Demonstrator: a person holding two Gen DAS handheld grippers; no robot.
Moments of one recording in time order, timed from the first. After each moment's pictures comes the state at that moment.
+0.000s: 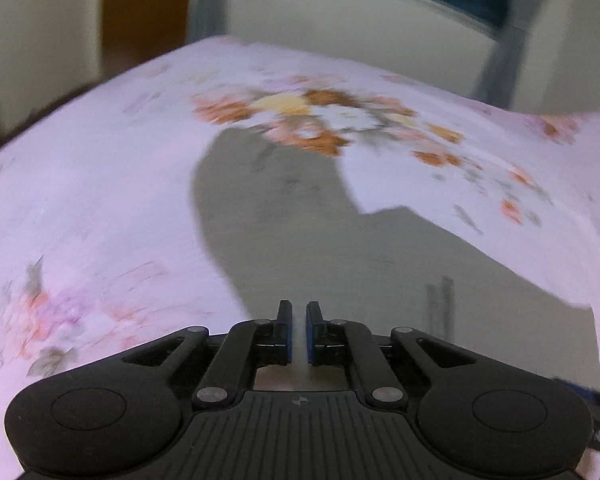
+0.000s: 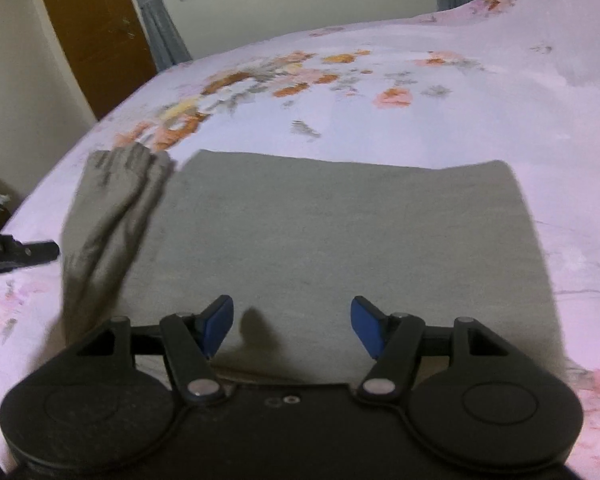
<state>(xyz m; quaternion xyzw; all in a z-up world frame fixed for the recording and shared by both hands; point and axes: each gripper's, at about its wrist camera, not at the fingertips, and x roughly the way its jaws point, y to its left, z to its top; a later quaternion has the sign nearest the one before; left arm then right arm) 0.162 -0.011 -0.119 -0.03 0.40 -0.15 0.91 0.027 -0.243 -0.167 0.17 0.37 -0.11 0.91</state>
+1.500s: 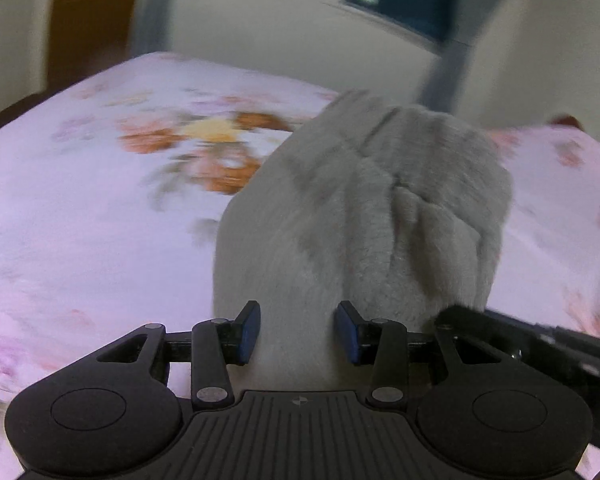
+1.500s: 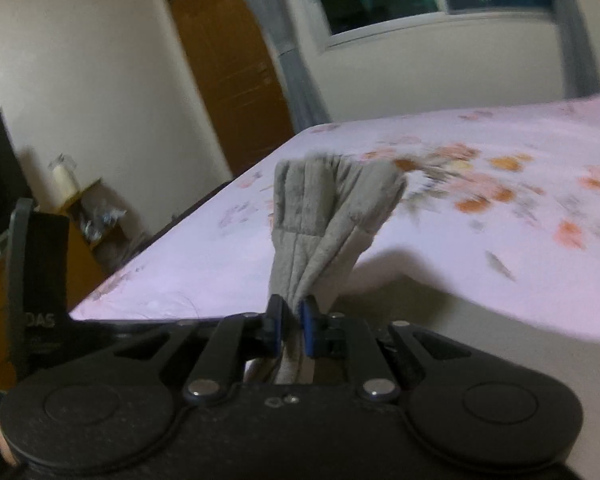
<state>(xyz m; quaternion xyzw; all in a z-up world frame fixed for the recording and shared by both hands) 0.152 -0.066 -0.109 -0.04 0.36 -0.27 0.89 0.058 -0.180 -0.080 0.14 0.26 0.03 0.95</state>
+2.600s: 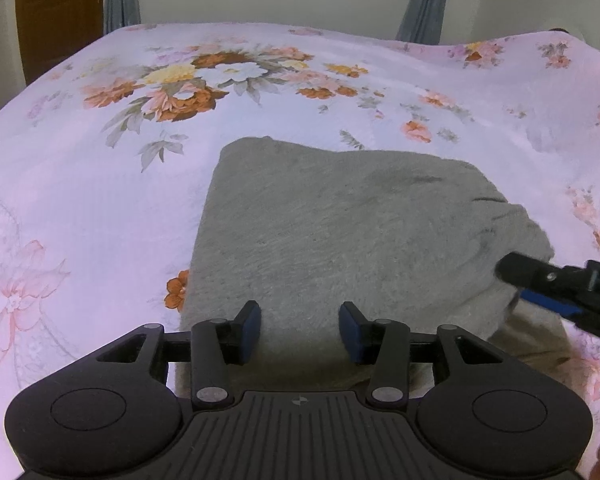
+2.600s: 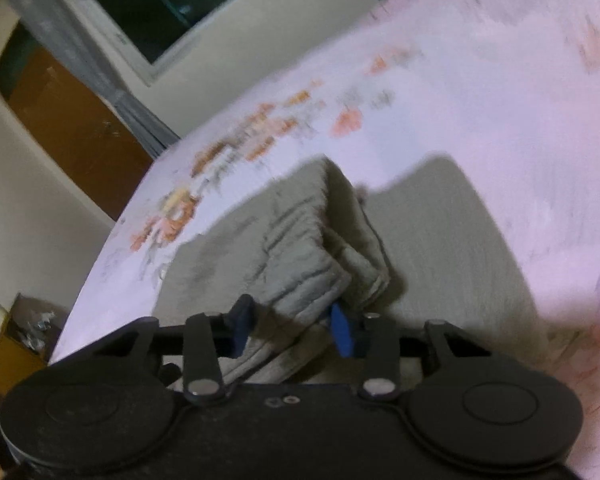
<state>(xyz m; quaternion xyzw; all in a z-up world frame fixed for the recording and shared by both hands) 0.097 -0.117 -0.144 0.05 0.41 -0.25 0.87 -0.025 -0.292 -0.138 0.30 0.26 -0.13 0.91</state>
